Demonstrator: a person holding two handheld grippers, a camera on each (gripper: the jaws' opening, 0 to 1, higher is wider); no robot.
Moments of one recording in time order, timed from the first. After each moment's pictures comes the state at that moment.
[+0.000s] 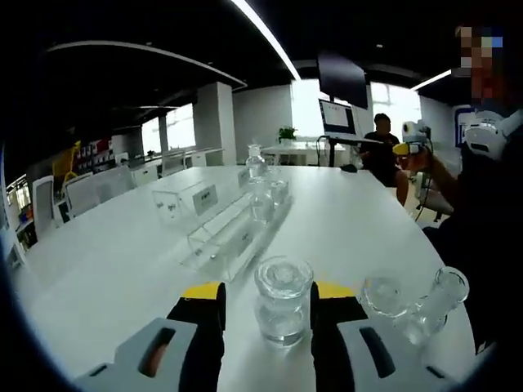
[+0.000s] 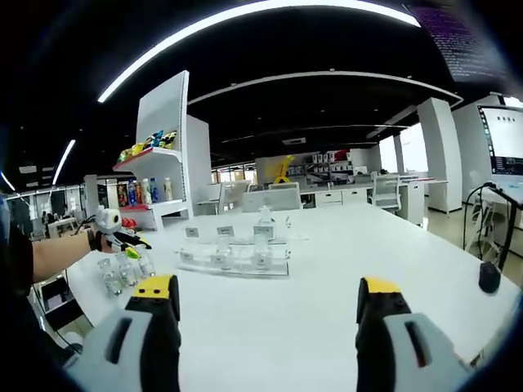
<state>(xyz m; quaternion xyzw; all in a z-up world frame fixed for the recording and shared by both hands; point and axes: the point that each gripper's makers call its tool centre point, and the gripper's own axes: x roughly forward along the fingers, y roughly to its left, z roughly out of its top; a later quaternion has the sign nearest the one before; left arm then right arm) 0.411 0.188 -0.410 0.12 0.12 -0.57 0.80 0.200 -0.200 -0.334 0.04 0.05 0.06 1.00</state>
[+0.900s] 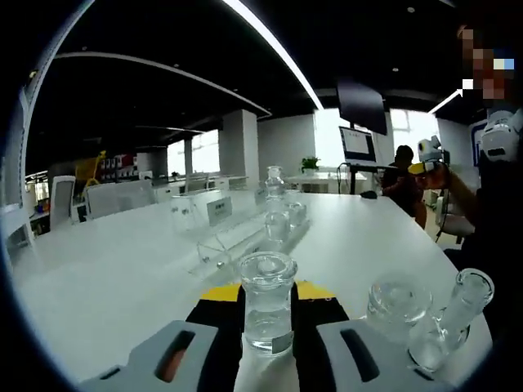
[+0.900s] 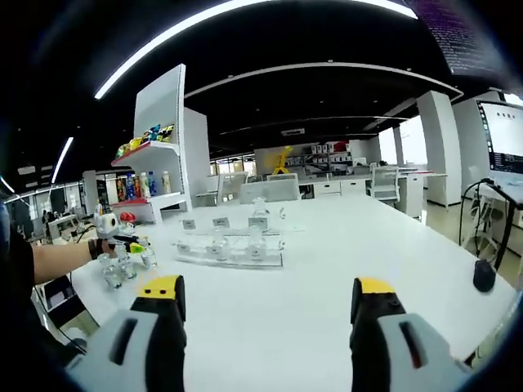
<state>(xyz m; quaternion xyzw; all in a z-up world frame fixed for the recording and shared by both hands) 0.416 0.190 -0.409 0.05 0.06 -0.53 0.85 0.193 -0.213 -0.339 0.04 0.07 0.06 0.99</state>
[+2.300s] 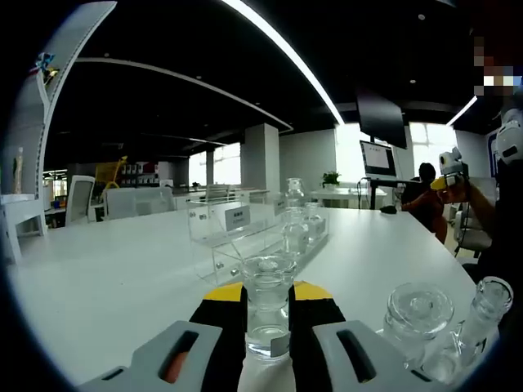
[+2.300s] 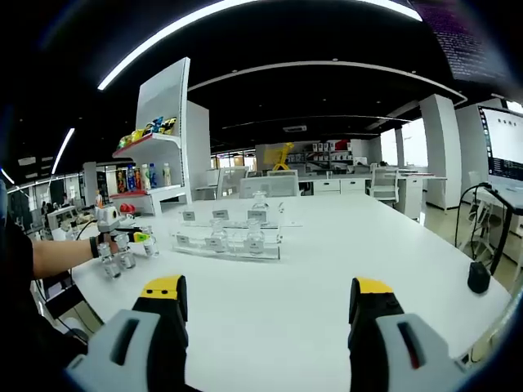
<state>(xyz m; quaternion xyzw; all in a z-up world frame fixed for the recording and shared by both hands) 0.430 0.185 -0.406 0.03 0.03 -0.48 0.88 0.182 -0.216 -0.346 0.03 0.08 0.06 0.99</state>
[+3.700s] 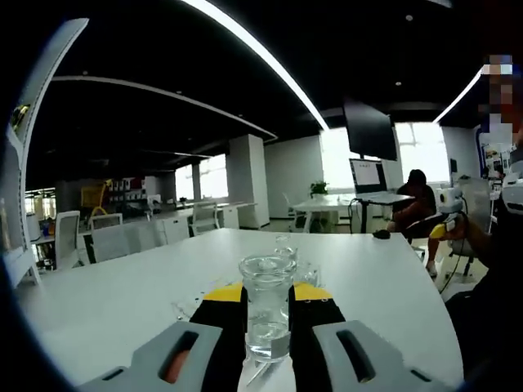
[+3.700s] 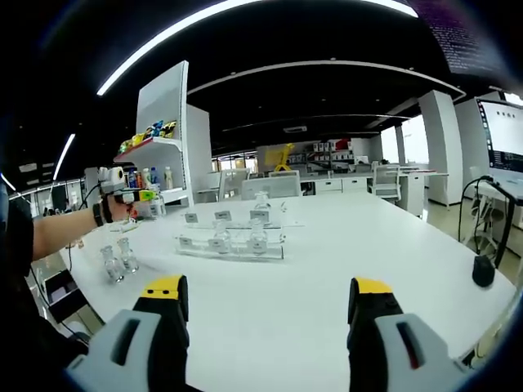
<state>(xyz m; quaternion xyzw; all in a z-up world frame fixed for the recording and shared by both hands) 0.441 0.123 -0.271 0.03 -0.01 -0.51 0.86 0.182 -0.214 -0.349 0.04 0.08 0.06 0.99</state>
